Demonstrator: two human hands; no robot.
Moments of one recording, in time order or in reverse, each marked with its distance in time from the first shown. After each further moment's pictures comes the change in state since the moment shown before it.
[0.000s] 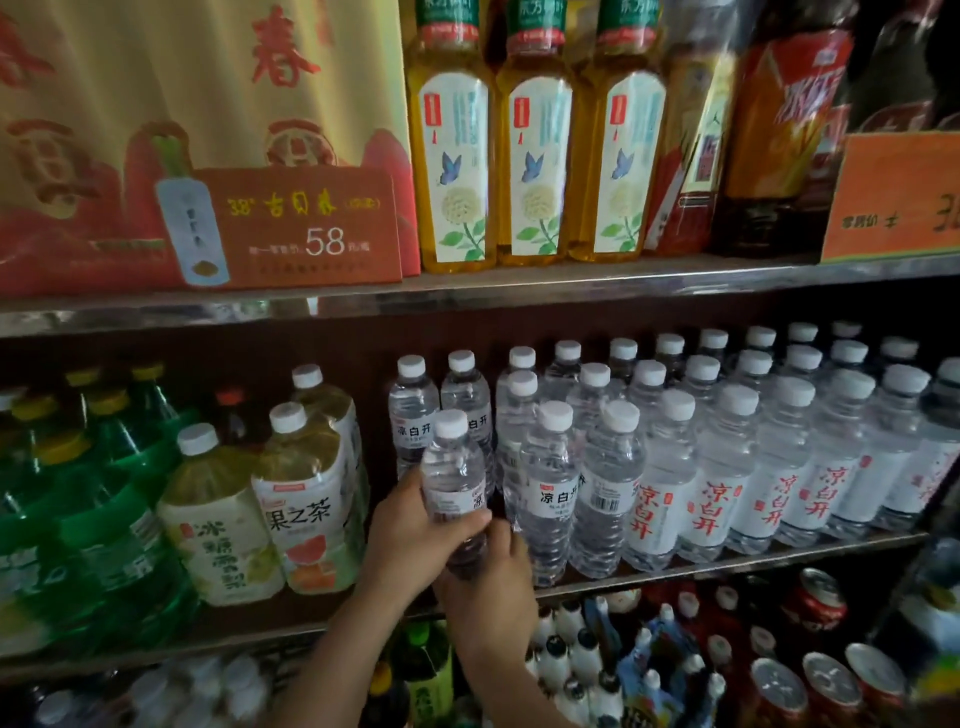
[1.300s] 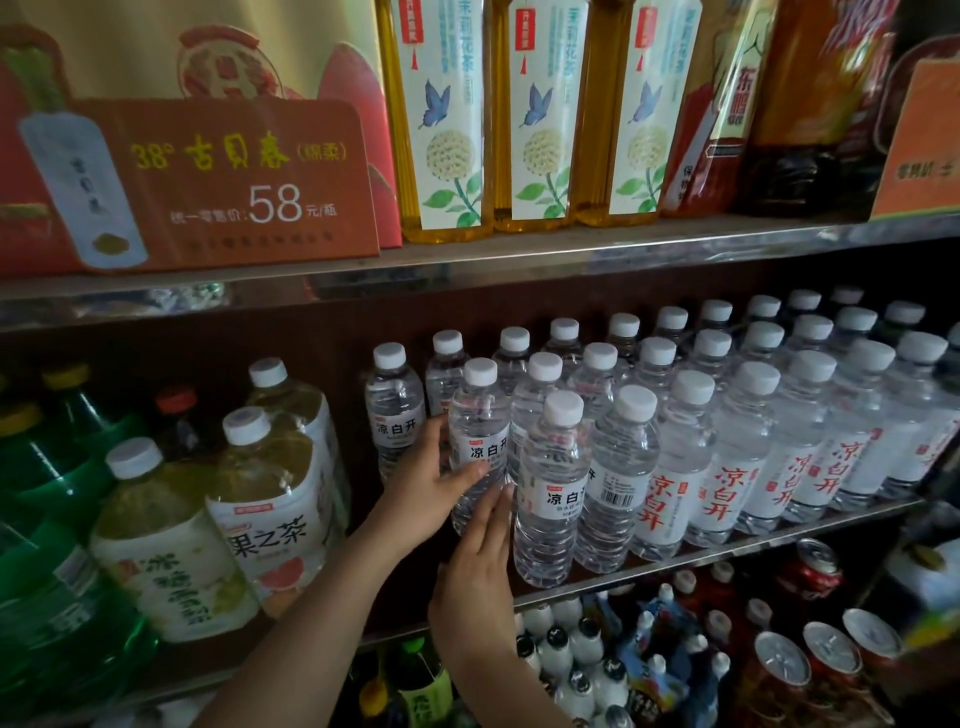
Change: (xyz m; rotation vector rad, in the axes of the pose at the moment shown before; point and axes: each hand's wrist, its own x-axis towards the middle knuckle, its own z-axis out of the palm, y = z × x) left_hand 0.076 -0.025 0.022 -0.203 -0.250 0.147; right_hand 0.025 0.004 0.035 -0.092 -0.107 -0.120
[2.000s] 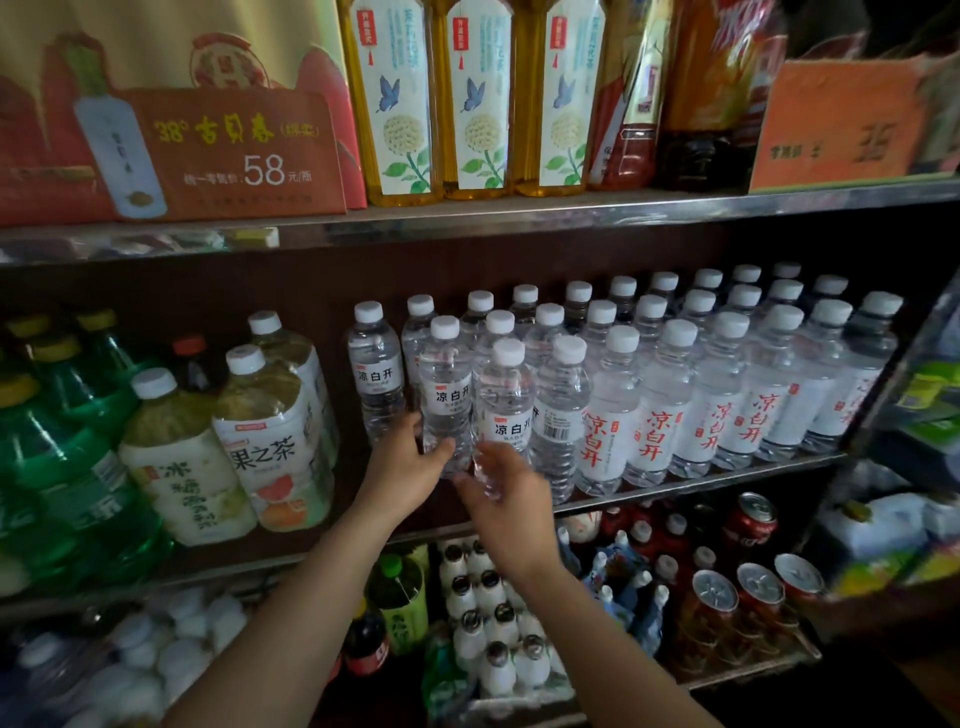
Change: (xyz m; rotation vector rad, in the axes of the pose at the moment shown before) left_hand -0.060 0.035 0.029 0.280 0.171 -0.228; right_hand -0.036 0.023 -0.098 0.360 0.105 -0.072
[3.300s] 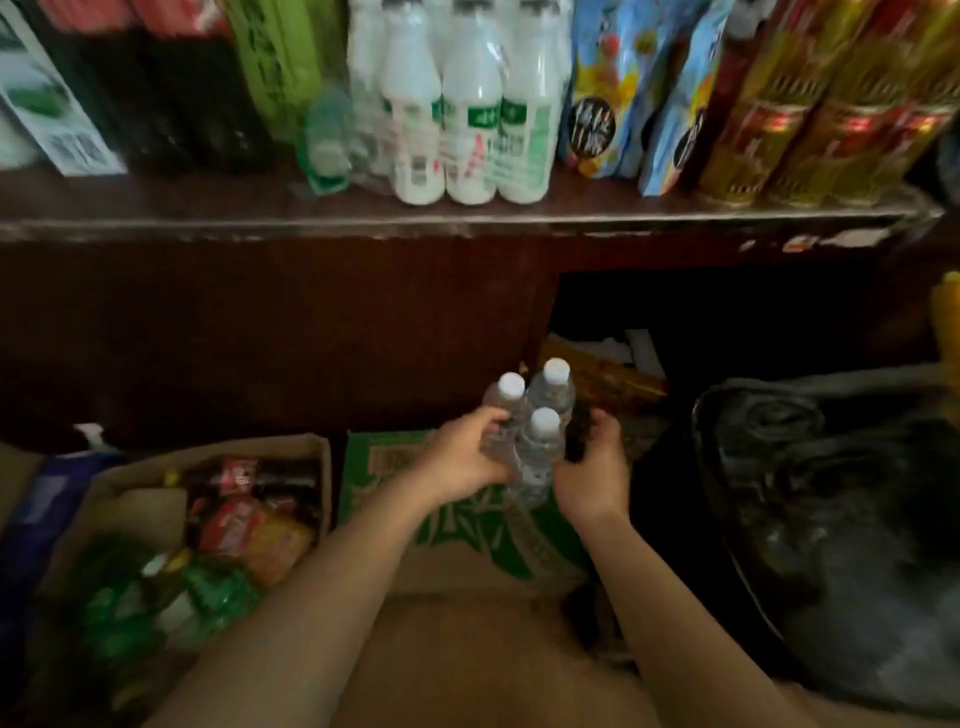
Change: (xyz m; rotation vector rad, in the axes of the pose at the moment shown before) left_hand -0.327 -0.373 0.419 -0.045 -0.596 -0.268; right_hand -0.349 0.515 0.035 -0.088 -0.062 0.620
